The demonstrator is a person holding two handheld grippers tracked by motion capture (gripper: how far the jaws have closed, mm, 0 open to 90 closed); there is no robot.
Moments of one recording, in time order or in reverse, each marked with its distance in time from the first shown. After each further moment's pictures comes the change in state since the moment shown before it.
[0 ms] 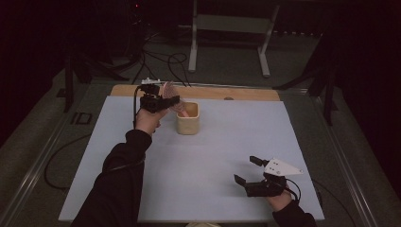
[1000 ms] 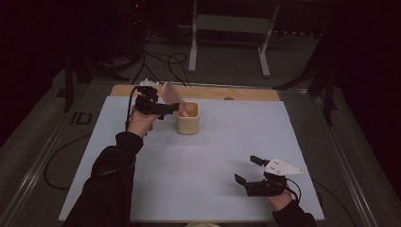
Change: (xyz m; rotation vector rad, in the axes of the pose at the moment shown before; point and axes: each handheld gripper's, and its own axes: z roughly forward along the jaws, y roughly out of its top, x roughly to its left) left arm -0.004 -0.002 -0.022 0.067 -0.005 0.116; right arm -0.001 0.000 0.000 -0.003 -0.007 0.008
